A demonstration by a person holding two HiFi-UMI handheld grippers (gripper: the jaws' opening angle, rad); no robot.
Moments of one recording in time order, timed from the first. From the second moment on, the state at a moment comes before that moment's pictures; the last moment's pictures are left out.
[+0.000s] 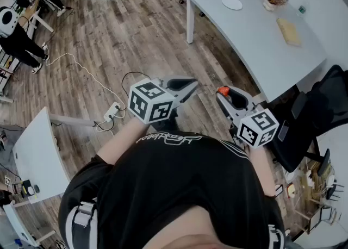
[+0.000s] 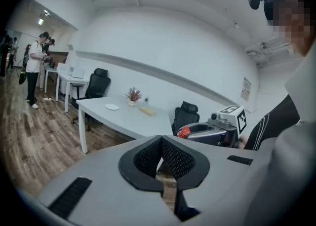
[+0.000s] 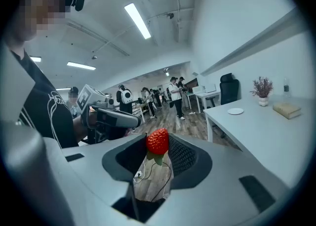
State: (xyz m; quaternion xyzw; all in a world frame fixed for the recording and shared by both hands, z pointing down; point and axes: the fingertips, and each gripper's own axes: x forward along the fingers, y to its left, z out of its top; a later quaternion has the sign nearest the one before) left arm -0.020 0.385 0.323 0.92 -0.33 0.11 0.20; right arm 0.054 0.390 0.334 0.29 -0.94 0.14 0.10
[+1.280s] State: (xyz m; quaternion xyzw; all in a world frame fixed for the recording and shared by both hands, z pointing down) left arm -0.022 0.322 0.331 0.92 -0.32 0.11 0.22; right arm 0.060 0.314 0.336 0.32 -0.93 0.14 0.10
